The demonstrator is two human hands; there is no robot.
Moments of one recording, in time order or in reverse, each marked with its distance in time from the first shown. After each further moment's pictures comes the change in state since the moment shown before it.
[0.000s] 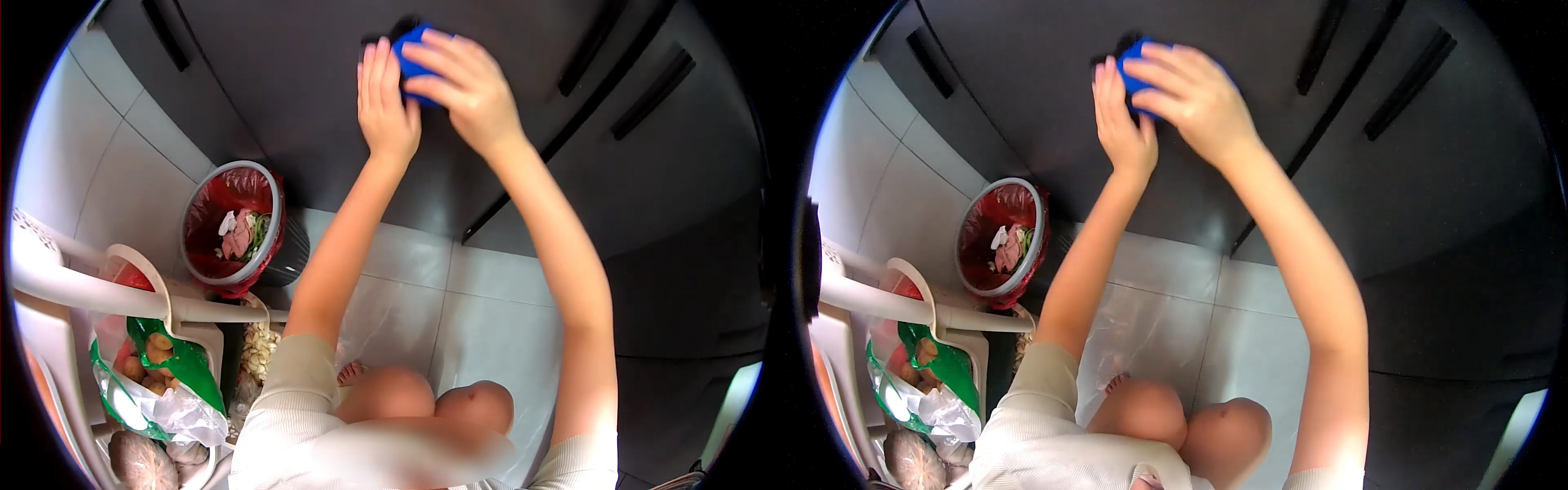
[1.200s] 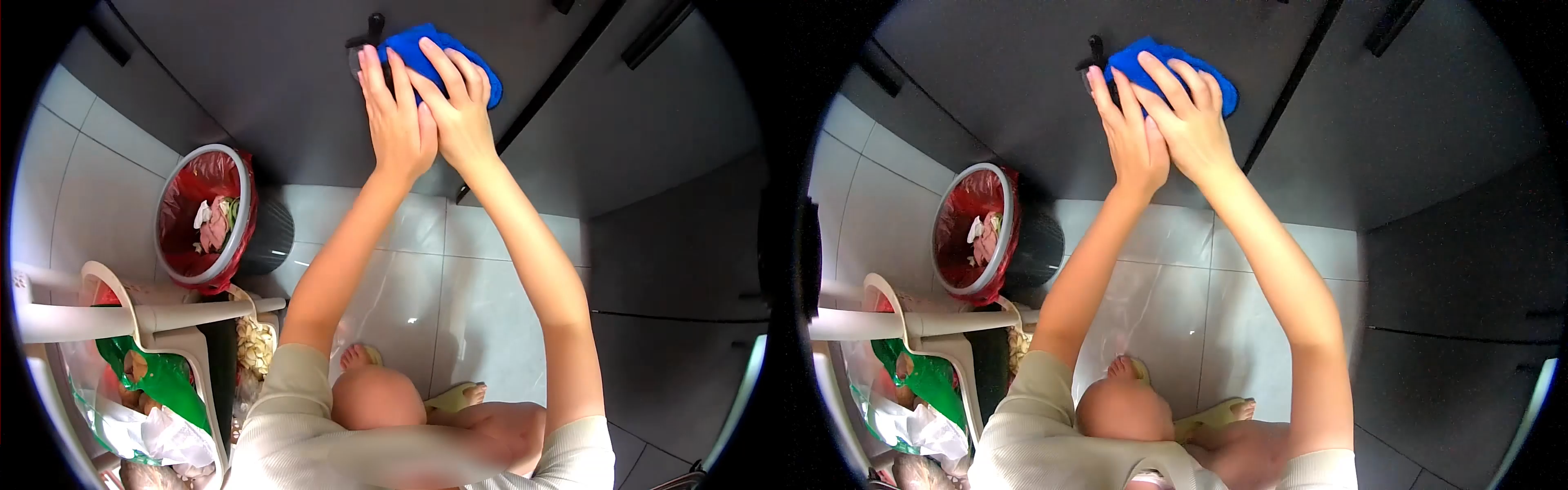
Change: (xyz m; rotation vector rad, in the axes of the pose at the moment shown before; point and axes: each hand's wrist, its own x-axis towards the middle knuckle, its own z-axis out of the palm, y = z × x) left_hand -0.080 0.049 -0.014 -0.117 -0.323 -0.175; right_hand -0.107 -0.066 0.023 -0.161 -0.028 0.412
